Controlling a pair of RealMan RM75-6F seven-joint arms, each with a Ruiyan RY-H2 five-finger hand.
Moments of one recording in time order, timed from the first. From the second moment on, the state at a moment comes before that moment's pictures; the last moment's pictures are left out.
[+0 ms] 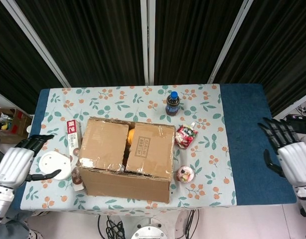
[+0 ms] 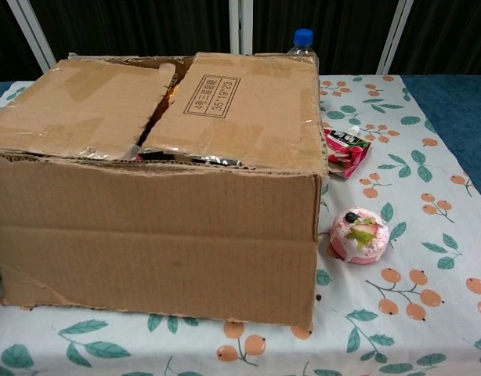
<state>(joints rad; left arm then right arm) -0.18 -0.79 -0.11 -2.03 1.55 1.33 0.07 0.17 -0.79 0.17 -1.85 -1.69 1.42 0.09</state>
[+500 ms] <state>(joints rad) -0.05 -1.03 -0.06 -1.71 1.54 1.55 0.11 0.83 -0.88 0.32 -2.08 -1.20 0.73 -0.44</state>
